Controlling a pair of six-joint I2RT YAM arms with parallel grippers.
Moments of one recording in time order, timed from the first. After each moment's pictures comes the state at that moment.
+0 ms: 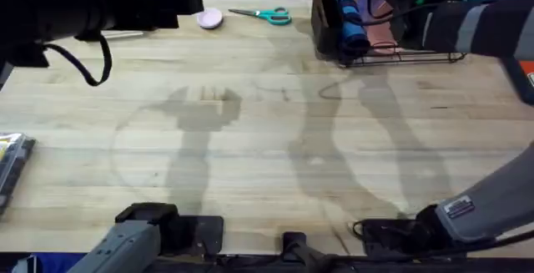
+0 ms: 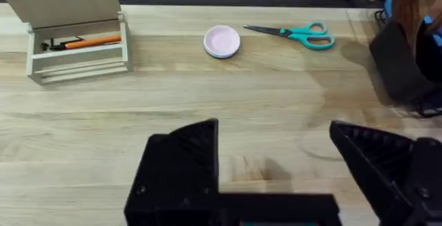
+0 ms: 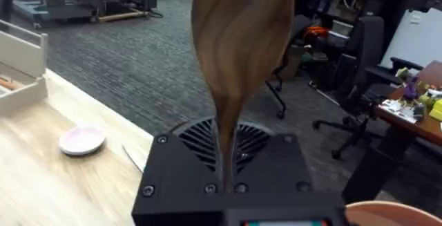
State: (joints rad) left arm -0.01 1.01 1.17 -0.73 0.06 -0.05; right arm 0.13 1.85 1.16 0.79 -0.42 -0.16
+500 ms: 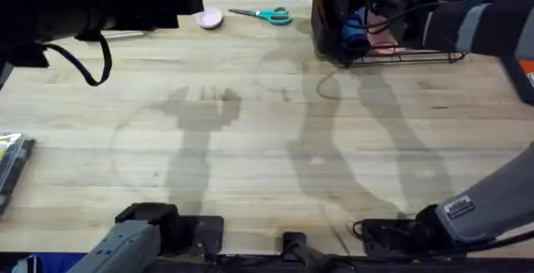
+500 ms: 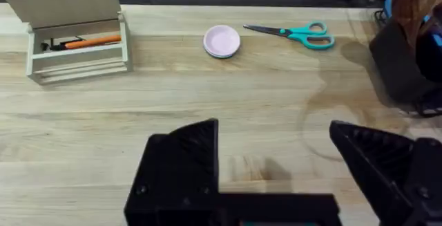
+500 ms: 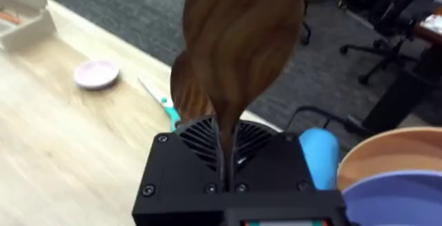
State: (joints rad) left arm -0.01 1.01 1.17 -0.73 0.06 -0.05; right arm 0.13 1.85 1.16 0.49 -0.42 -0.20
